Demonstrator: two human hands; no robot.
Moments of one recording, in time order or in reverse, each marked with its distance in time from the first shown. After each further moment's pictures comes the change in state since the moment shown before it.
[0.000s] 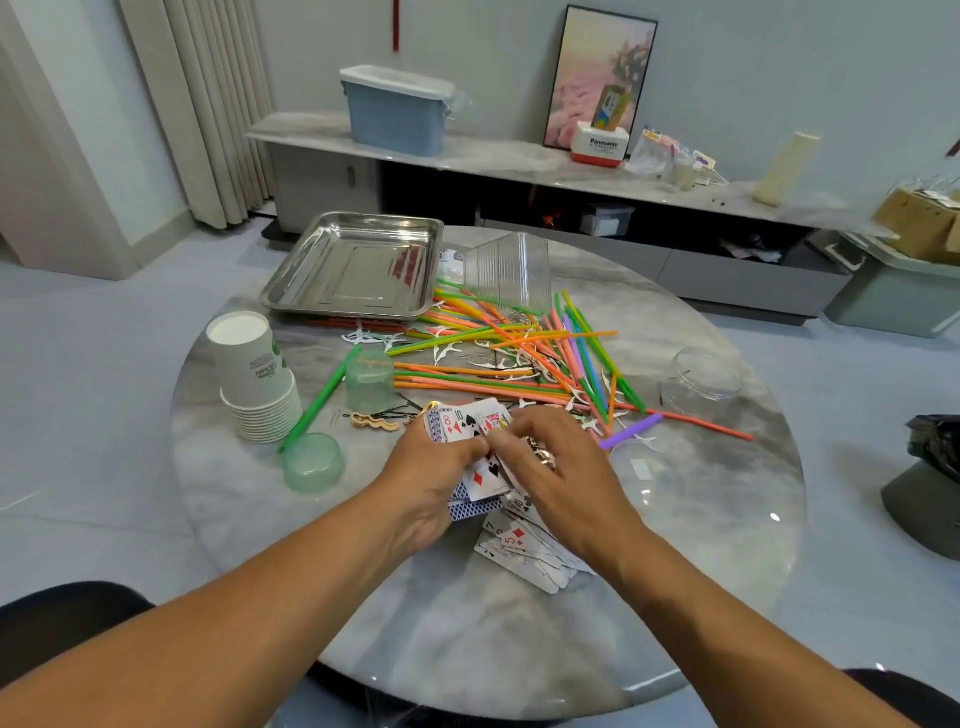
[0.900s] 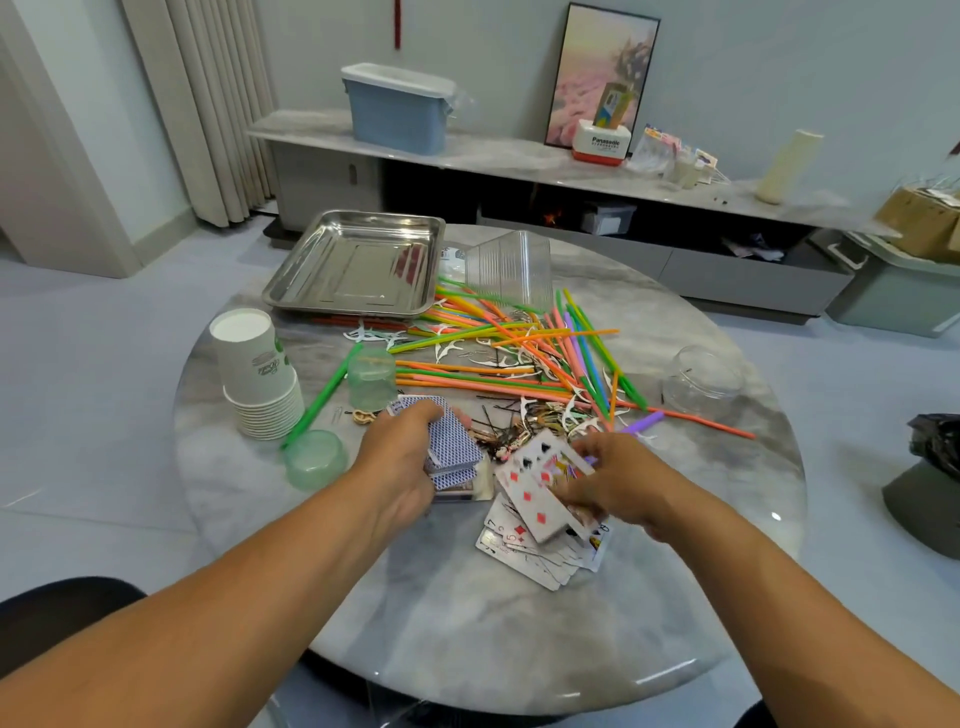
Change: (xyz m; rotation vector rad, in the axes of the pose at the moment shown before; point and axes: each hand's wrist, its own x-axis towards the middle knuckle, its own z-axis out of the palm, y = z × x) left_hand 0.006 0.016 -0.011 -0.087 0.192 0.001; right_hand 0.016 0.030 -0.043 -0.060 -0.273 0.664
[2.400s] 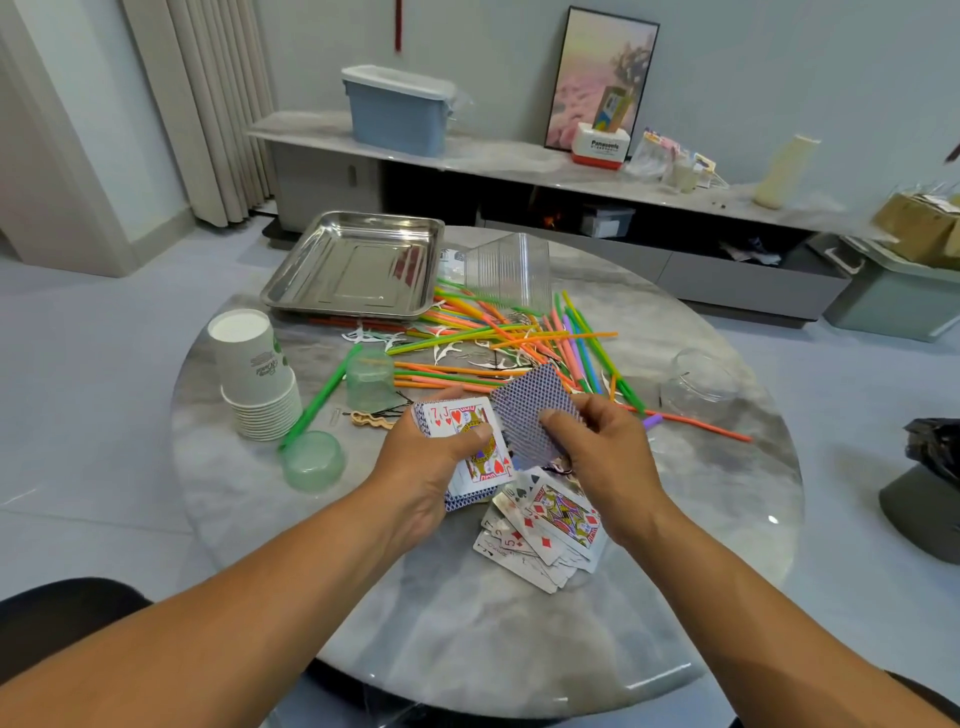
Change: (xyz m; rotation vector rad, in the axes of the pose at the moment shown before) left_hand -0.003 -0.016 0.006 -0.028 -0.178 0.104; right_hand -0.012 -0.023 0.023 0.608 0.244 -0.341
